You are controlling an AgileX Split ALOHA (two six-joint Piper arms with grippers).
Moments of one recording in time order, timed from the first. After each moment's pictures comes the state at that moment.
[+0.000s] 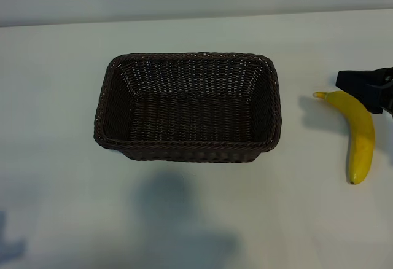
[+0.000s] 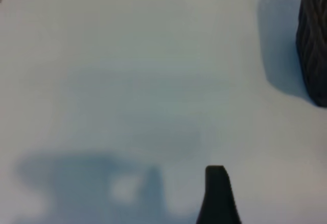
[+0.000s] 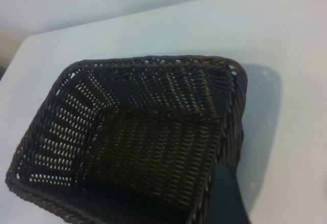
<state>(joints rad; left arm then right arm) -0.10 0.01 -0.50 0.10 1.05 -0.18 -0.10 1.20 -0.50 1.55 0.64 -1.38</state>
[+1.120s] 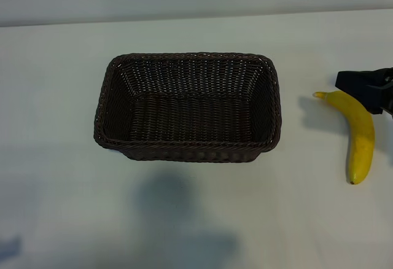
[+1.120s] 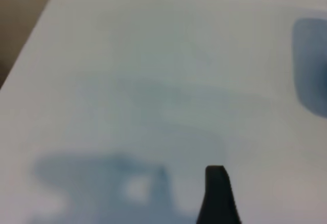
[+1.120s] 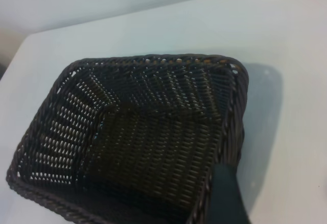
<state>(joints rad) 0.03 -0.01 -0.50 0.10 1.05 -0.18 -0.10 1.20 -0.50 1.55 0.64 -1.38</state>
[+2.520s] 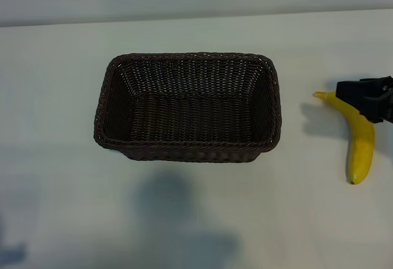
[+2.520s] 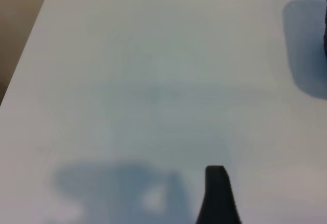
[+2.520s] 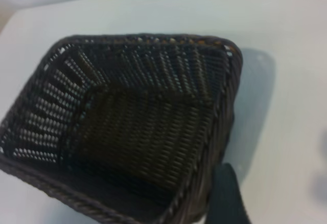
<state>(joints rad) 0.04 -0.01 -0.50 0.07 1.05 -0.03 -0.10 1.20 -0.51 1.44 0.62 -1.37</state>
